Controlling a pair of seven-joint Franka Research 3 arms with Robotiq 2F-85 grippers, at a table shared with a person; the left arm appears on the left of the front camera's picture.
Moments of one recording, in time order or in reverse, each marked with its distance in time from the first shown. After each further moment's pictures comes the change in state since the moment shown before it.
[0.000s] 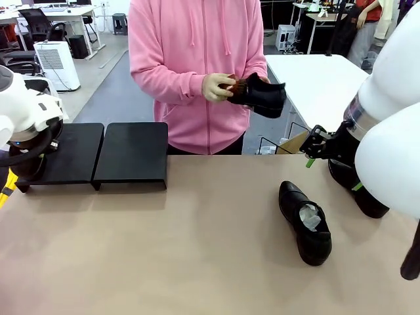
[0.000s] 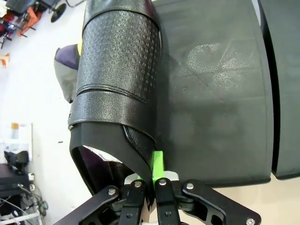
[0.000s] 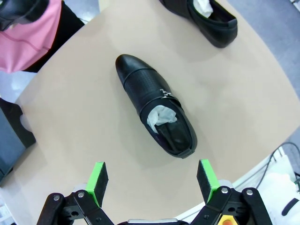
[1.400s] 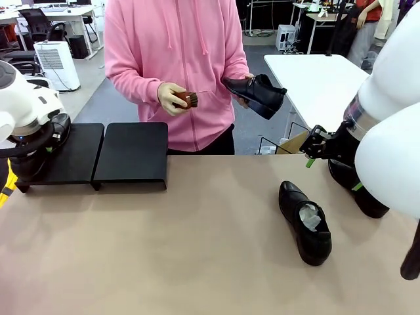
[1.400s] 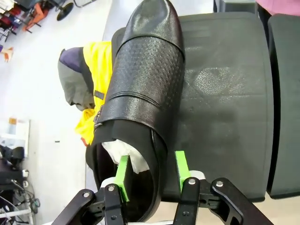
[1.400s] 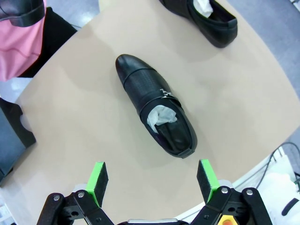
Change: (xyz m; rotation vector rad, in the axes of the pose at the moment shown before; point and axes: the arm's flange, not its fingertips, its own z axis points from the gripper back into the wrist) left arm 0.014 0.001 -0.002 0.012 -0.028 0.077; right arm 0.000 0.000 0.000 0.000 0.000 0.000
